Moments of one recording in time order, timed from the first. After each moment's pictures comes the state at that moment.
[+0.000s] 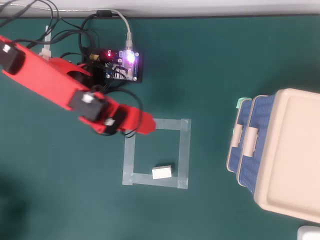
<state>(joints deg) -66.0 112.5 110.7 61.7 158.4</state>
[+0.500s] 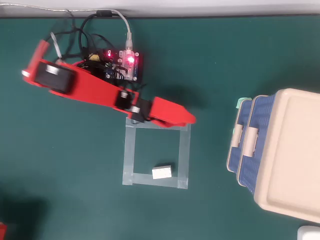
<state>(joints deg) -78.6 81.4 137.8 -46.0 161.3</state>
